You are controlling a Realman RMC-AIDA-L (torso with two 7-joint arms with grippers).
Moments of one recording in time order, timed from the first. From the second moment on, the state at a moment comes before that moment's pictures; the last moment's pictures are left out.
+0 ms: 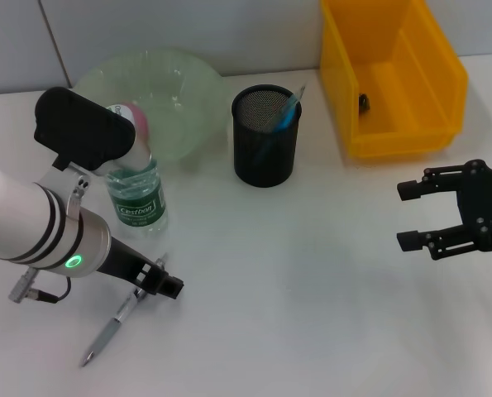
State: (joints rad) left arm -0.48 -2.08 1.76 1.37 2.62 1.26 -2.88; right arm 0.52 1.92 -0.64 -0.76 -2.15 -1.80 1.34
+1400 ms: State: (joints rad) left arm -0.53 -2.08 1.79 1.32 2.65 1.27 -2.88; right arm 0.51 1.92 -0.64 -0.76 -2.15 -1.79 1.32
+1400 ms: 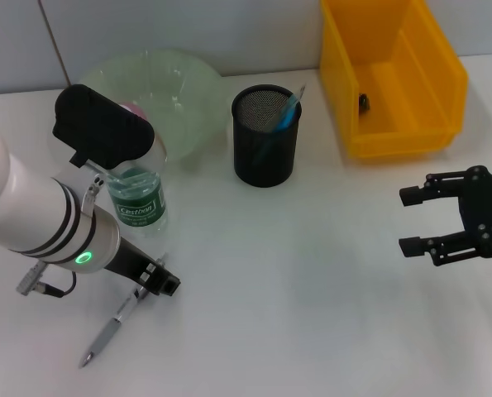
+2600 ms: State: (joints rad) left arm -0.54 -2.08 1.80 1.32 2.65 1.28 -2.88; right arm 0.50 1.92 -0.64 -0.76 -2.15 -1.79 1.31
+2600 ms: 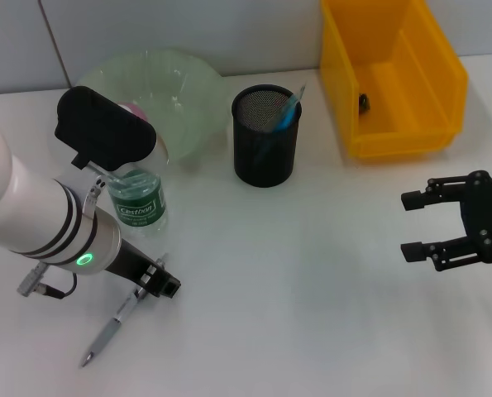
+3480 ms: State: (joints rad) left arm -0.56 -2.08 1.79 1.29 2.64 1.29 -2.88; right arm 0.49 1.92 -0.64 -0.76 -2.16 -1.79 1.30
